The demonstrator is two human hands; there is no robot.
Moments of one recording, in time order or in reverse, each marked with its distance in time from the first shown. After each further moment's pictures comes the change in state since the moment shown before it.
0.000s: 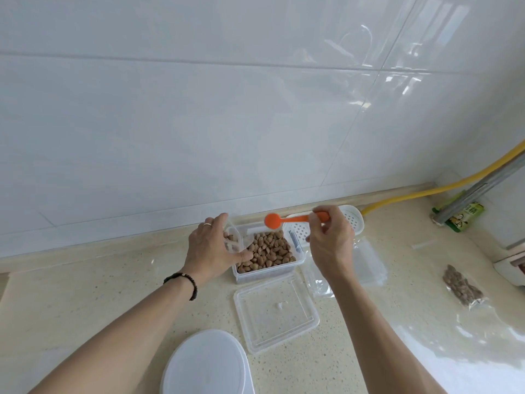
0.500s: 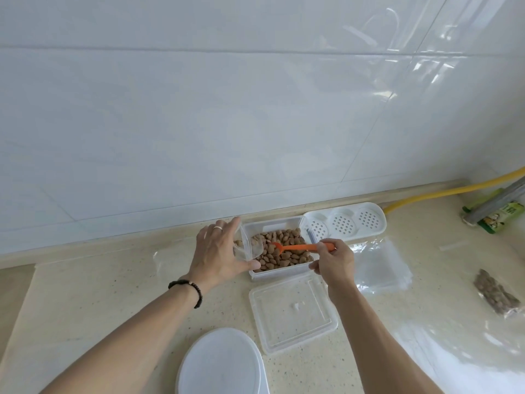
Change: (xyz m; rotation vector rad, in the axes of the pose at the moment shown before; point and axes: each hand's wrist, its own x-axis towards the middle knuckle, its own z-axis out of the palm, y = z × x) left_hand -0.005 -0.028 0.004 0.141 -0.006 0.095; right_hand -0.014 0.057 0.033 0.210 -0.101 0.607
